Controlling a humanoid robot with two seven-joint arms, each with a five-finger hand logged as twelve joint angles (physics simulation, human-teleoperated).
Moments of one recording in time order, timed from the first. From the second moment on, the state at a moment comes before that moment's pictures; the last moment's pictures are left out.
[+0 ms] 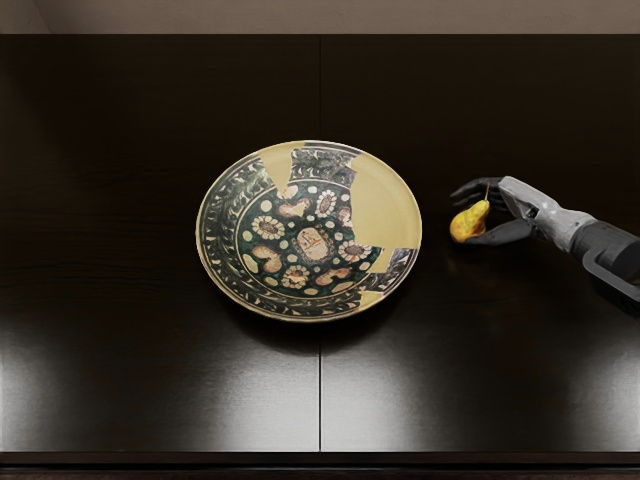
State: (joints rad) left arm -0.10 0.00 0.51 -0.15 -0.01 -0.33 0.07; right arm 0.75 -0.67 0.33 1.06 -0.76 0.05 0.25
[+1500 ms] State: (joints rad) left arm -0.10 0.00 0.51 -0.15 -0.01 -0.33 0.07; right arm 0.76 -0.71 0.34 1.13 -0.75 0.06 0.26
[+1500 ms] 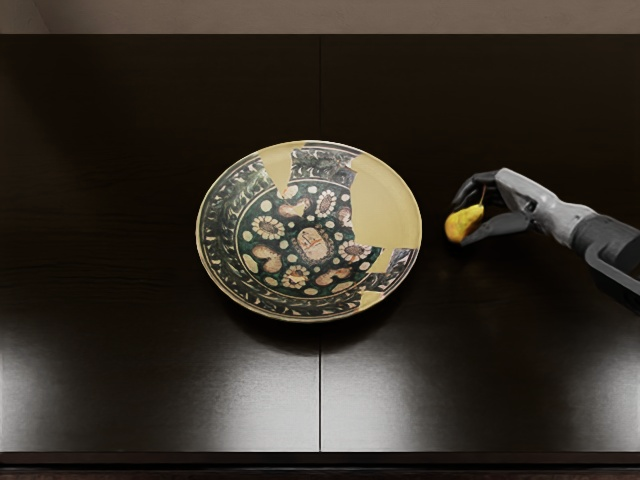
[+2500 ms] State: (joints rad) left arm -0.08 0.00 0.49 -0.15 -0.01 -0.33 0.07; right arm 0.82 -0.76 0.46 1.43 -0.73 0.05 0.08
